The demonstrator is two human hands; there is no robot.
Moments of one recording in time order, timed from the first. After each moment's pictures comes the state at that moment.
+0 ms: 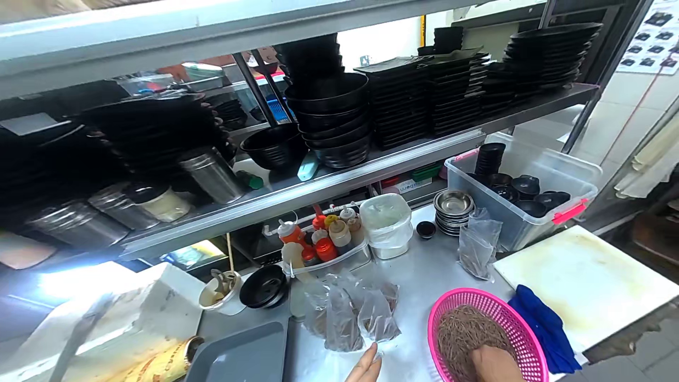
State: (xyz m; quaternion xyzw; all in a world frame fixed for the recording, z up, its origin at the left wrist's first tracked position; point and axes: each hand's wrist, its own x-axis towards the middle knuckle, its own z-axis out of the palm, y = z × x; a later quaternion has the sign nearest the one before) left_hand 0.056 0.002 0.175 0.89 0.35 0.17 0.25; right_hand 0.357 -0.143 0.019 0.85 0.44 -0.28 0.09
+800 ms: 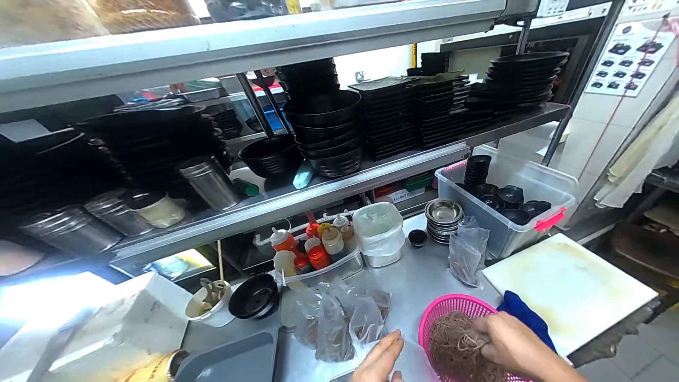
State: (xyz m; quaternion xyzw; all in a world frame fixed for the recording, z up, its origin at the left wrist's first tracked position) left_hand 0.102 -0.003 0.203 0.86 0.24 0.21 0.39; right_hand 0.406 -0.147 0.173 0.82 0.52 -0.23 -0.04
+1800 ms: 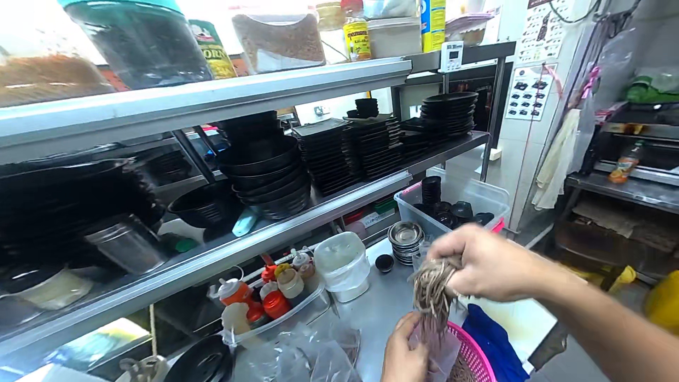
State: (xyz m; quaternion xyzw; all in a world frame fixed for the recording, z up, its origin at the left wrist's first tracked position) left_hand 0.271 -0.031 0.211 0.71 0.27 0.10 0.64; right_hand 0.438 -0.151 0.426 0.72 0.59 -0.19 -0.31
